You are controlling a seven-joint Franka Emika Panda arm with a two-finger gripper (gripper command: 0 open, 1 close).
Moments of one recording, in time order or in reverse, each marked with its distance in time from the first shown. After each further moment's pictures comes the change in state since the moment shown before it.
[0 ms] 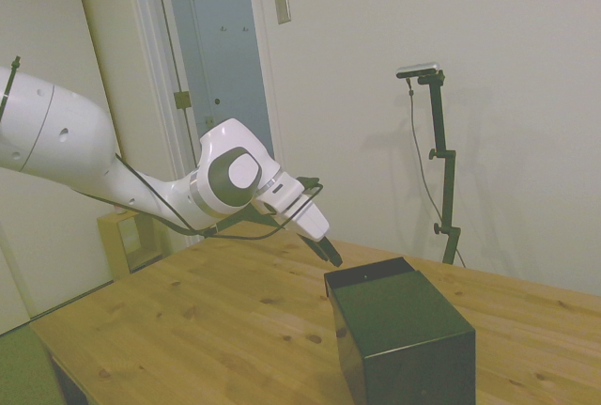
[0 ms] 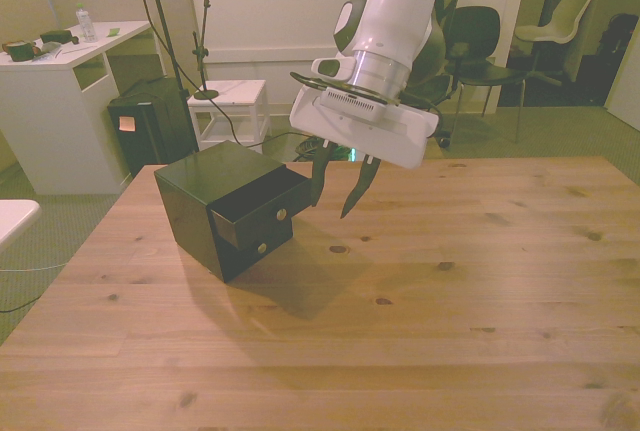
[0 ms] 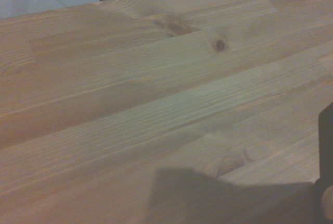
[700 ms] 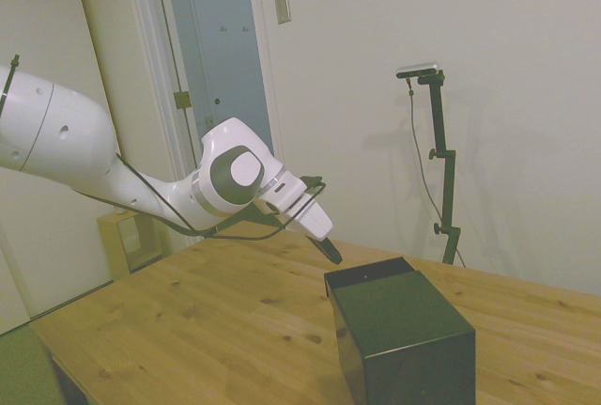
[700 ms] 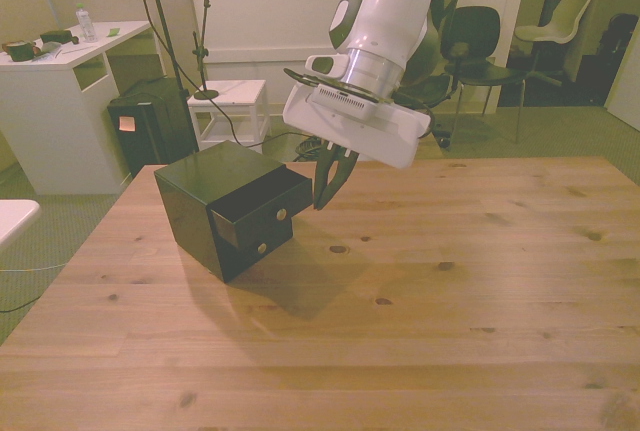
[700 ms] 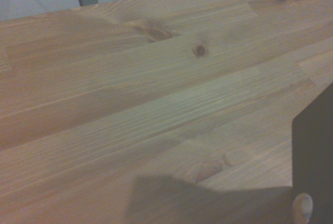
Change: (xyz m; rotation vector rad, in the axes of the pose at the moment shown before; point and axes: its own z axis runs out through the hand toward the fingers) arm 0.010 0.005 0.002 -0.023 0.032 0.017
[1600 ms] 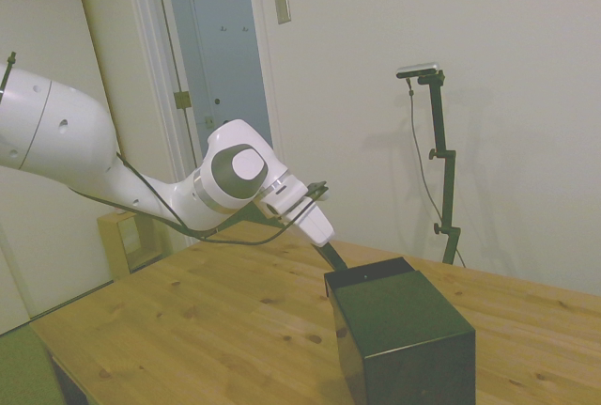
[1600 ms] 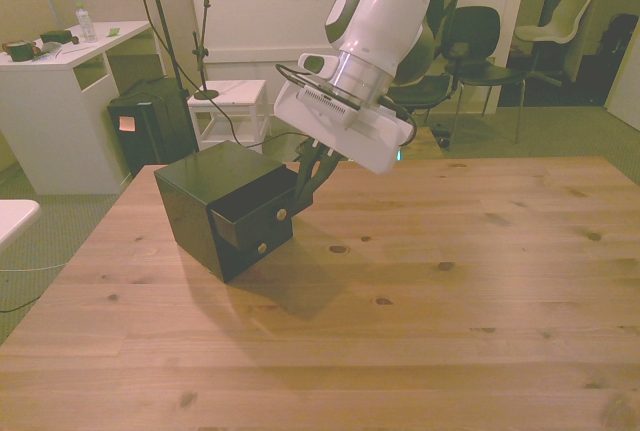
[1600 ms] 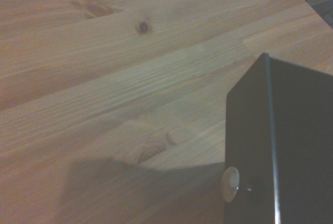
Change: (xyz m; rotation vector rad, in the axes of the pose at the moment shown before) arm 0.009 0.016 0.009 -0.131 0.047 0.042
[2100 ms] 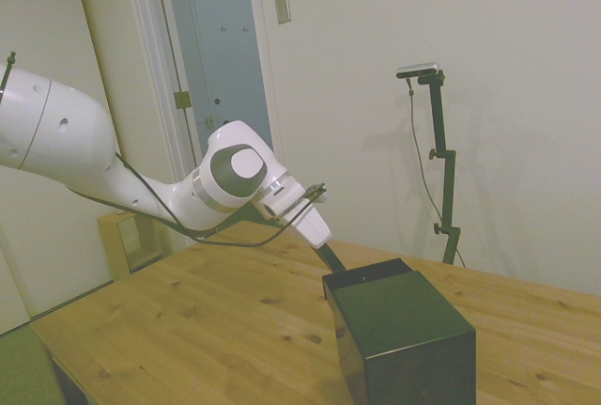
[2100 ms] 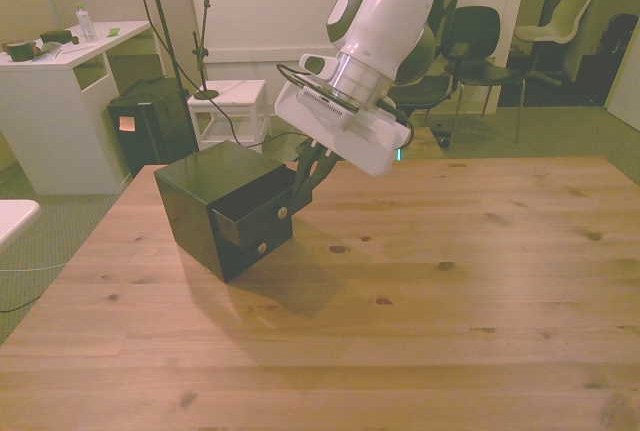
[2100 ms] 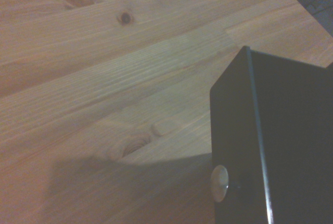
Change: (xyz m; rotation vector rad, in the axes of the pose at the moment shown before) arm -0.003 0.002 0.001 -0.036 0.013 0.021
